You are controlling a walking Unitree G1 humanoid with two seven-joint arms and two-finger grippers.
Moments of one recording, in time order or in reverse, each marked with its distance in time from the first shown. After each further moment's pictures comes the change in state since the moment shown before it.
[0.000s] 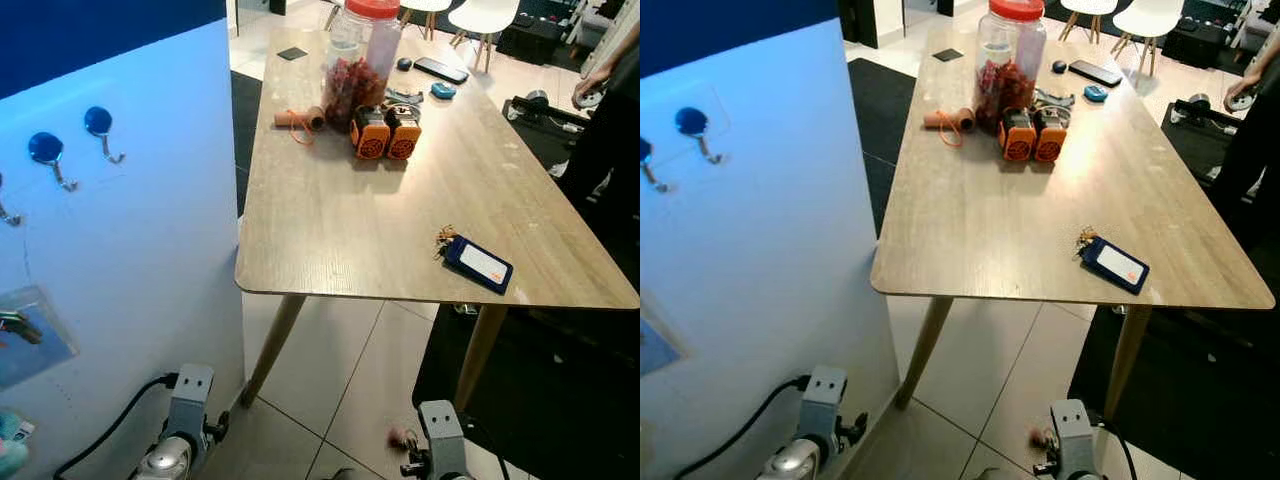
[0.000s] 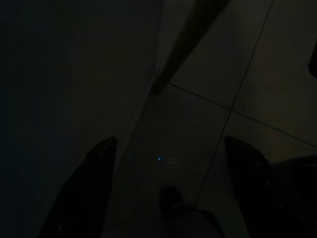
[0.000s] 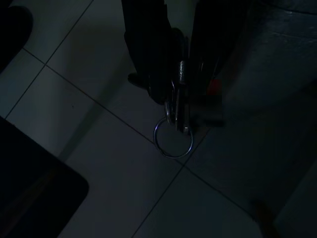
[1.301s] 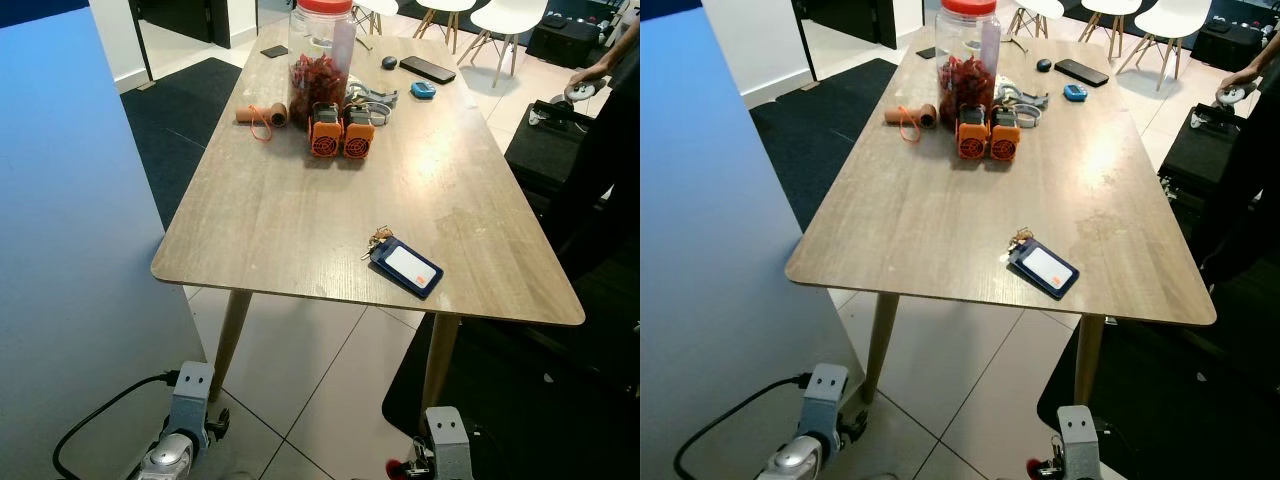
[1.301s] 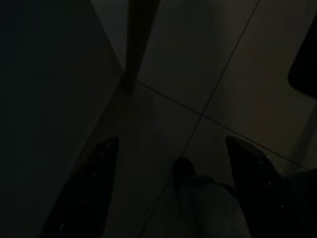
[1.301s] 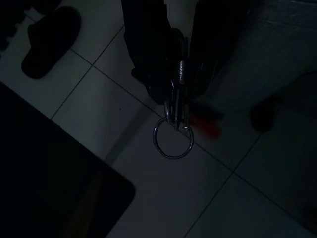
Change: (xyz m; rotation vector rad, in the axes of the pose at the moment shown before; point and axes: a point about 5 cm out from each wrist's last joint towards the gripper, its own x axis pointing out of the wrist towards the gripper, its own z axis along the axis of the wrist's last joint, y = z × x) left arm 0.002 -0.003 0.005 0.034 -0.013 0.002; right arm -0.004 -0.010 -0.009 0.051 0.013 -0.084
